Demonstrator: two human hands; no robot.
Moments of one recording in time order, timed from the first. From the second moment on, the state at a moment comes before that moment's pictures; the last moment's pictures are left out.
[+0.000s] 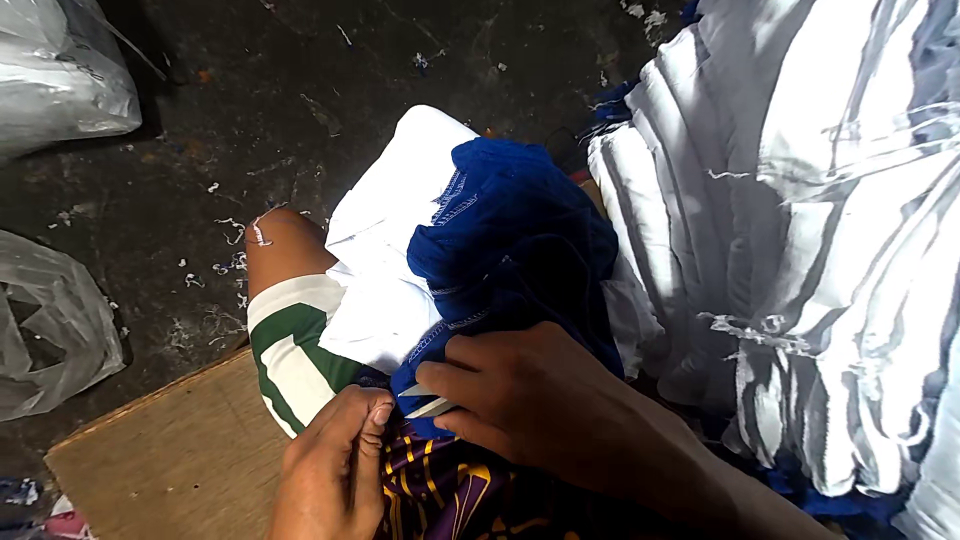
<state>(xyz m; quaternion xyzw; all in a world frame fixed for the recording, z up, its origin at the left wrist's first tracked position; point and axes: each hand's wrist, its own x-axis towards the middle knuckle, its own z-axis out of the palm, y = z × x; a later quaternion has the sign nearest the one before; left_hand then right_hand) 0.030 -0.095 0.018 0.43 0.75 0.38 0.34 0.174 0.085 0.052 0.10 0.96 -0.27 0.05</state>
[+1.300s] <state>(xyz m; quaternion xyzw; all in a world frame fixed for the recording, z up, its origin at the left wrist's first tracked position) 0.035 -0.060 0.008 0.40 0.67 0.52 0.34 0.173 0.048 0.040 0.28 0.89 -0.32 -0.17</state>
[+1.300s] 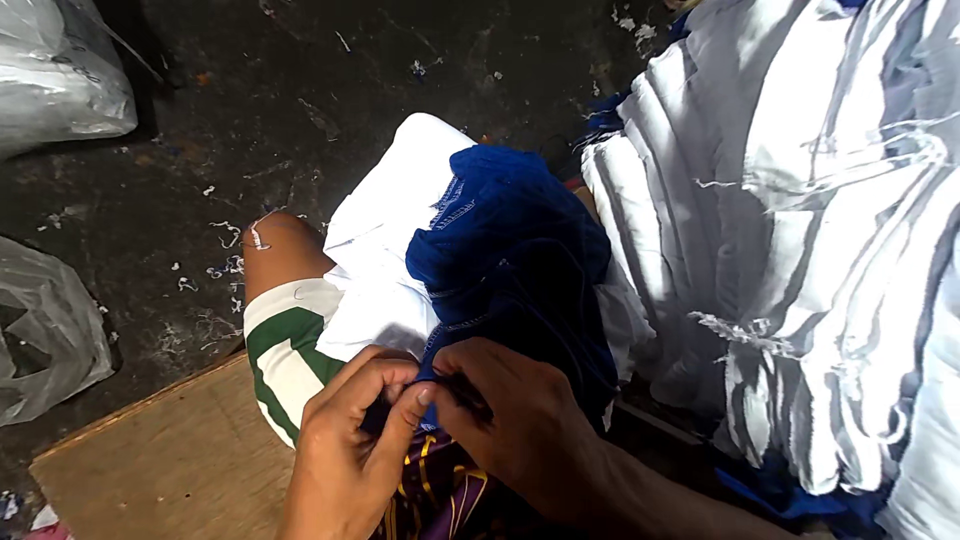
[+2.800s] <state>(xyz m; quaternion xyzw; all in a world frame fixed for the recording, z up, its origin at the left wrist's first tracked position) 0.031 -0.051 0.001 0.29 0.64 0.56 0.43 0.188 0.107 0.047 0.28 0.32 -0.90 0.06</state>
